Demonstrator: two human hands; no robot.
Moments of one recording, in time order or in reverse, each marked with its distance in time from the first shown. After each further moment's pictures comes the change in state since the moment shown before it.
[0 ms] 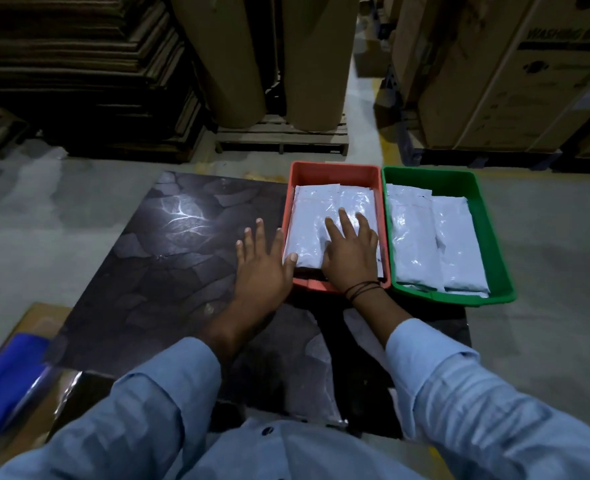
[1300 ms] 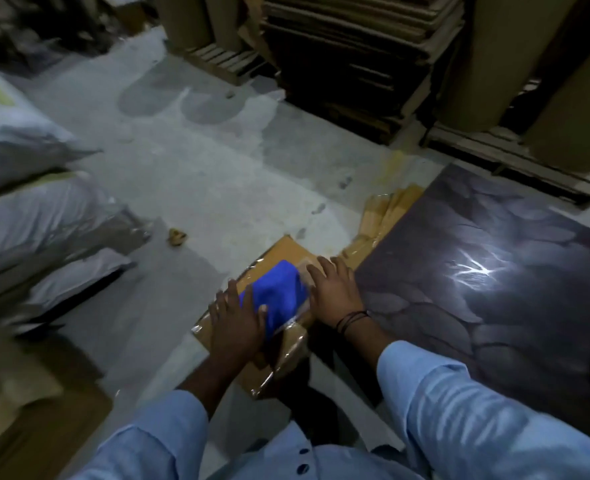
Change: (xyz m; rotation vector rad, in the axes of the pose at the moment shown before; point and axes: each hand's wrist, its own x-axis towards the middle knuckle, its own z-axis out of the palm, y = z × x) left_hand -0.264 -0.559 -0.053 0.016 -0.071 -0.784; right_hand -0.097 -0.592 0.146 0.178 -0.497 -0.685
